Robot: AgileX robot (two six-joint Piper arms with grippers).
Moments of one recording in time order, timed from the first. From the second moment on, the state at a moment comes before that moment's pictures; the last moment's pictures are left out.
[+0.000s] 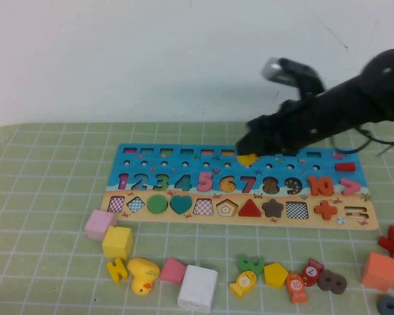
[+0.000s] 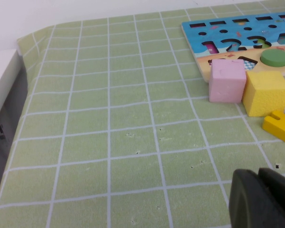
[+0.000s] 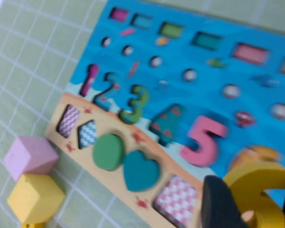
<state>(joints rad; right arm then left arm) 0.32 2.03 -1.61 0.82 0.78 -0.53 -0.09 -0.01 0.02 -0.07 0.36 0.05</state>
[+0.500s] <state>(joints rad) 0.49 2.27 -1.91 0.30 0.84 -0.06 -0.09 -0.01 0.02 -0.07 0.36 0.05</state>
